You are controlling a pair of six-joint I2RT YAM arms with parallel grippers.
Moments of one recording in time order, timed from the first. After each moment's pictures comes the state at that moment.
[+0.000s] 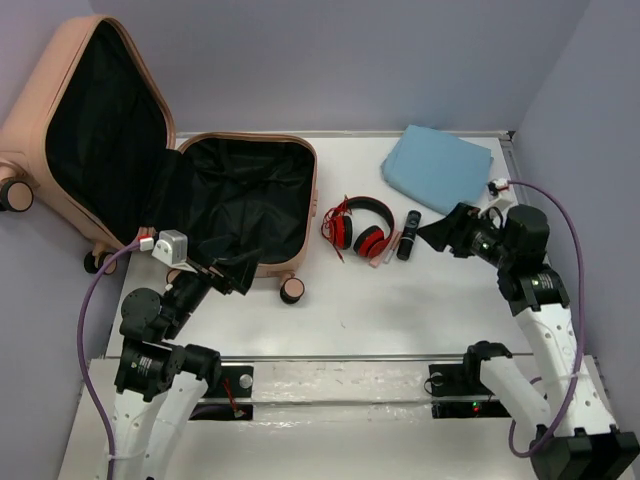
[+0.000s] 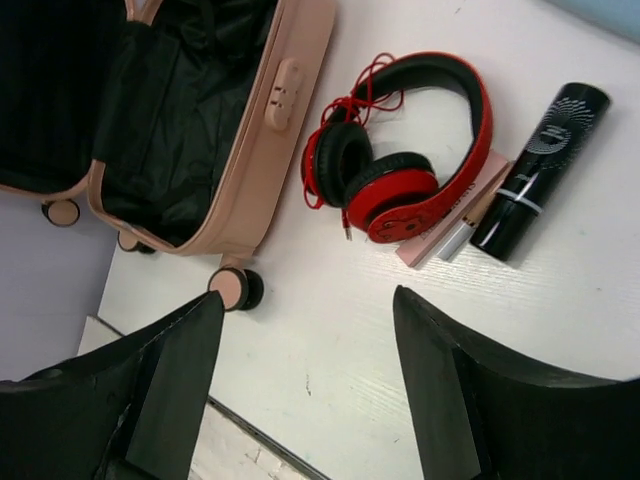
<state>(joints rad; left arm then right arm) -0.28 0.24 0.60 -0.21 0.30 -0.42 0.03 0.73 0.81 -0.42 -0.53 0.53</state>
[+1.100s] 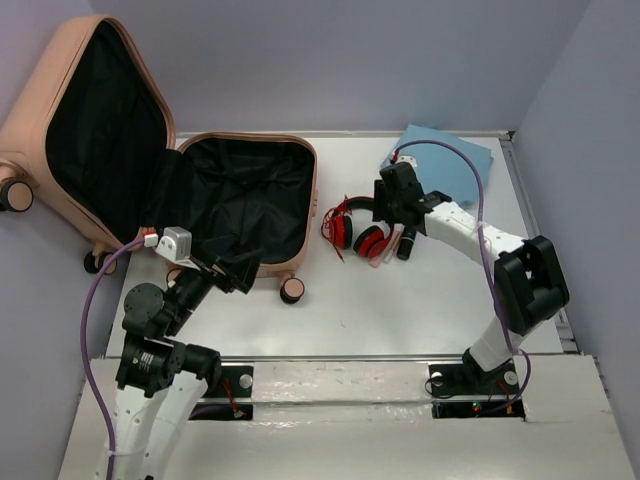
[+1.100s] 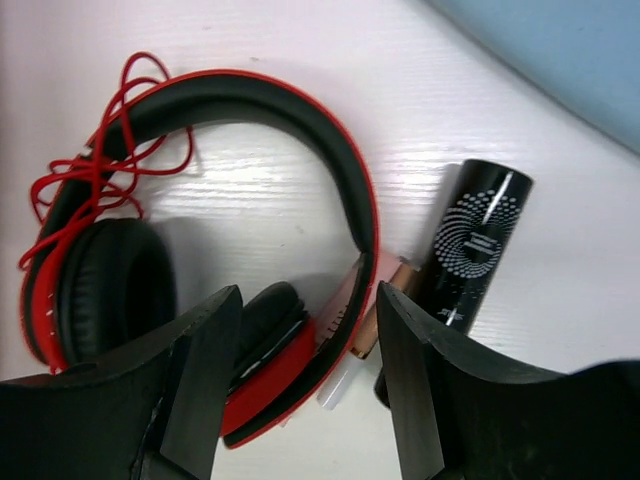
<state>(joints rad) -0.28 0.27 0.60 -0.21 0.32 -0.42 0.50 1.66 1.22 -0.36 0.30 0.41</state>
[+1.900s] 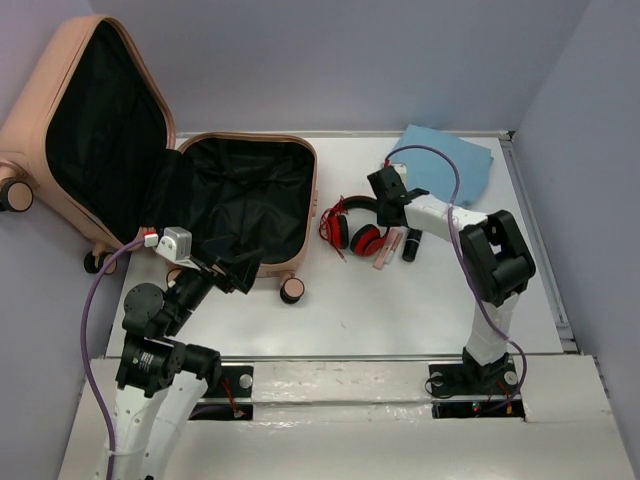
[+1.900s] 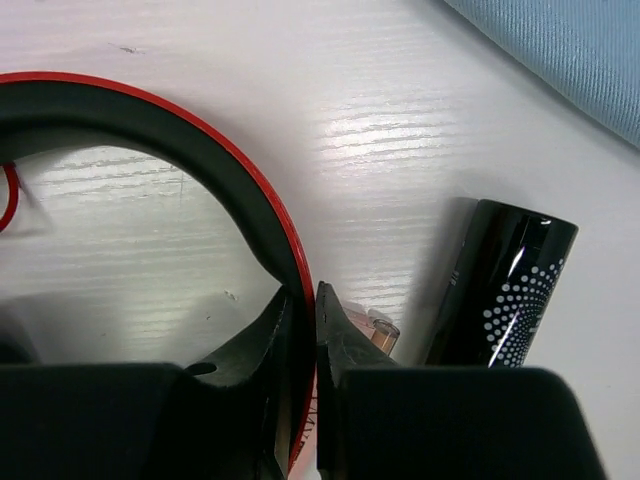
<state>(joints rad) -0.28 0.27 0.60 -0.21 0.32 -0.42 0.48 1.92 1.31 -0.36 0.43 0.40</state>
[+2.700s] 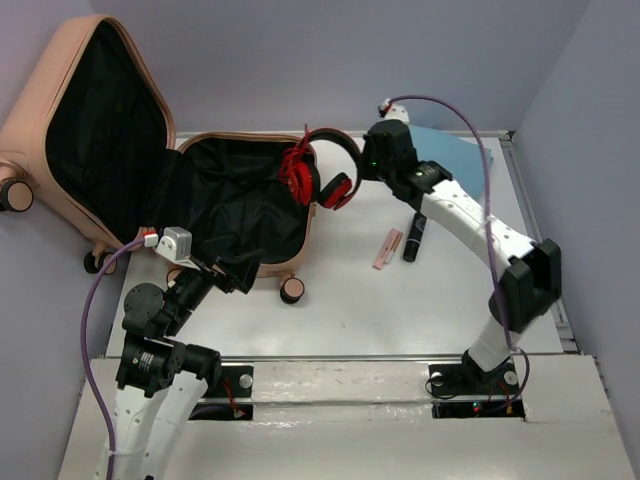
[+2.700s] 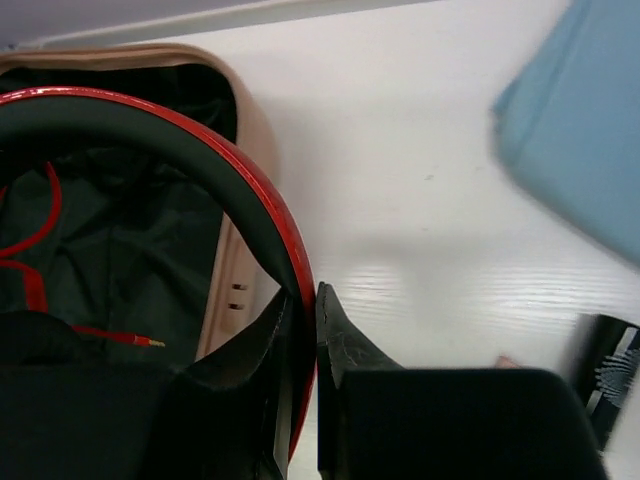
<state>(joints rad) -0.28 0.27 0.60 -0.21 0.32 -0.42 0.55 1.64 1.55 -0.36 0.27 0.48</state>
